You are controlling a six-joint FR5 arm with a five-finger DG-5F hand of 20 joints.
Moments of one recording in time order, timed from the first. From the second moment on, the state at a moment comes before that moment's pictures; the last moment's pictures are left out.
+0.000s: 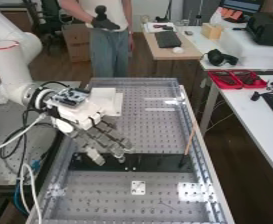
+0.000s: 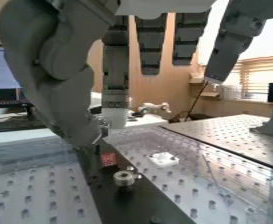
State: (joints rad) arm 1.64 -1.81 -2.22 -2.31 -1.03 -0.75
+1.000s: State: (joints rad) arm 1.85 -1.73 -2.17 -2.51 -1.47 -0.69
